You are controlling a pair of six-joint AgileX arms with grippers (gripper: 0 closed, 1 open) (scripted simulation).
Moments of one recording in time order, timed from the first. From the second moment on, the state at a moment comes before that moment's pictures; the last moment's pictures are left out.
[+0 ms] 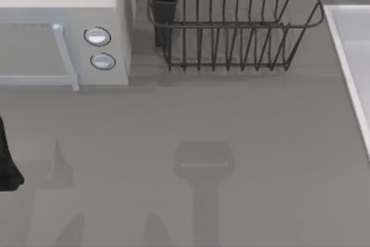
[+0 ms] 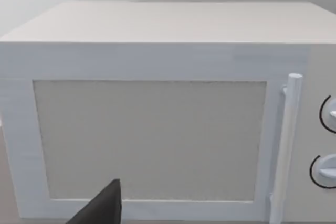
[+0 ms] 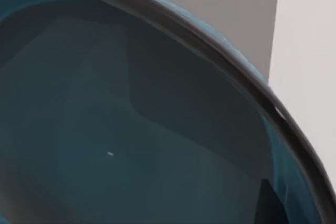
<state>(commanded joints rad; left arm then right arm) 0.00 0.00 0.00 0.00 0.00 0.00 -0.83 1.78 1.82 -1.60 0.01 -0.82</state>
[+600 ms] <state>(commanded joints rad) 0.00 0.00 0.00 0.00 0.00 0.00 -0.15 1.70 1.74 -1.05 0.40 -0.45</state>
